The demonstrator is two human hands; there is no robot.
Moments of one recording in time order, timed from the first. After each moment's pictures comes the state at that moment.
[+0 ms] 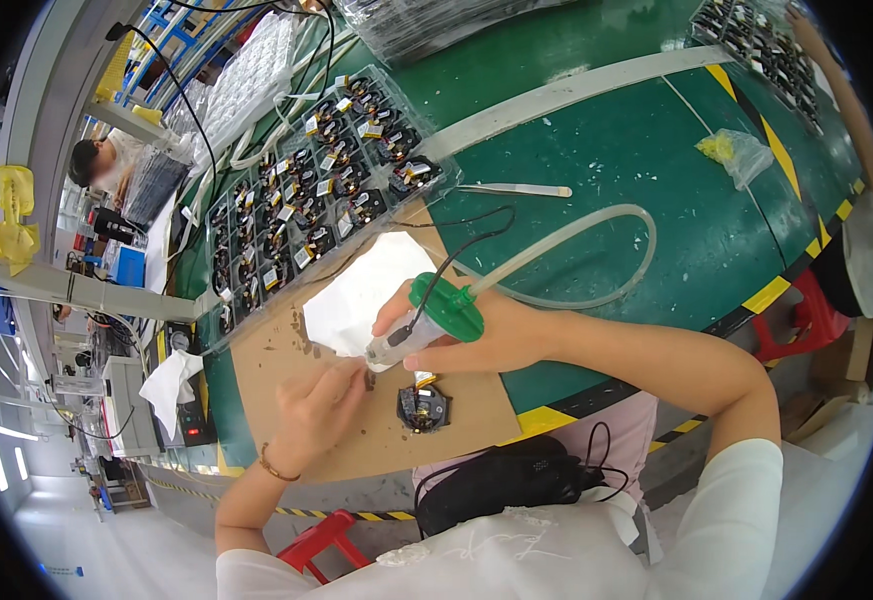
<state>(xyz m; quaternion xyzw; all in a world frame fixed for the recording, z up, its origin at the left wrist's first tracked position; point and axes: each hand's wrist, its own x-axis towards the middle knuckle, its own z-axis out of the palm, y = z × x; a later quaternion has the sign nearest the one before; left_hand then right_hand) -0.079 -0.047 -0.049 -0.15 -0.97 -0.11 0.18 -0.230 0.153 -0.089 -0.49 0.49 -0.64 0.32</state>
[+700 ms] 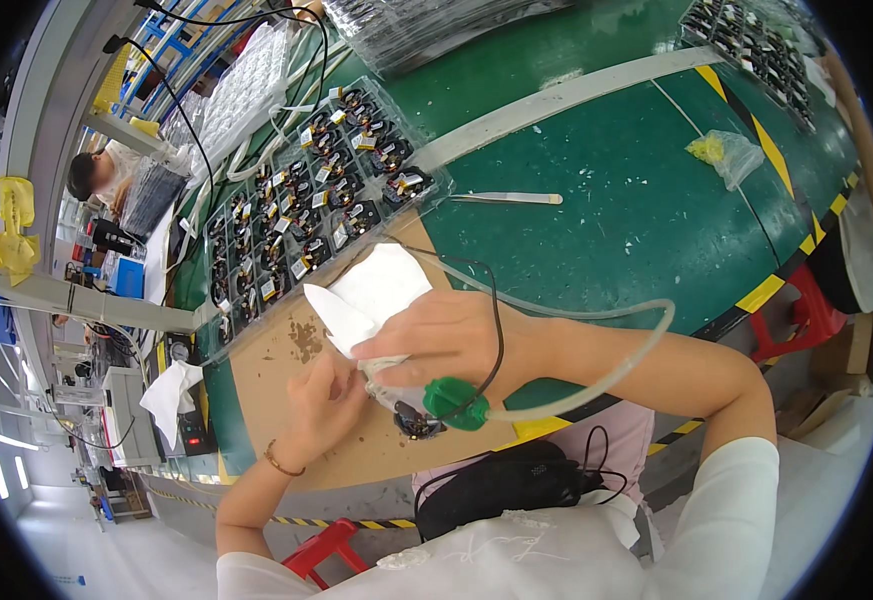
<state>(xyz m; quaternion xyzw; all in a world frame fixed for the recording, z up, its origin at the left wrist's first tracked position) -0.089 -0.043 -0.059 -0.07 -0.96 -0.24 0.15 -0.232 0.159 -0.079 -0.70 0.52 -0.48 -0.10</state>
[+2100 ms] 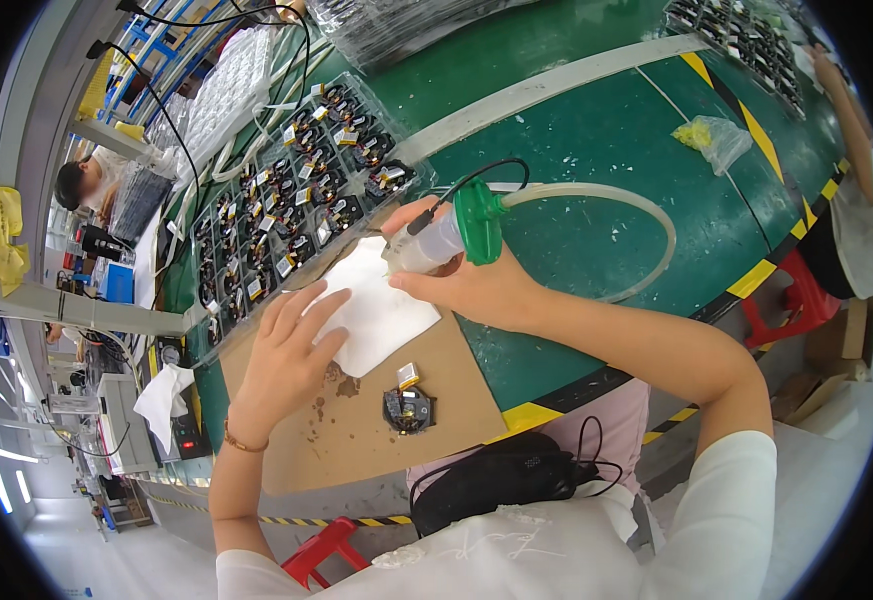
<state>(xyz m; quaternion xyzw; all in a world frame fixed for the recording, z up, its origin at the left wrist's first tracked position) -0.126 -0.064 -0.021 -0.30 -0.95 0.07 0.08 -0.241 0.156 -0.080 -0.29 0.60 -0.72 0.17</state>
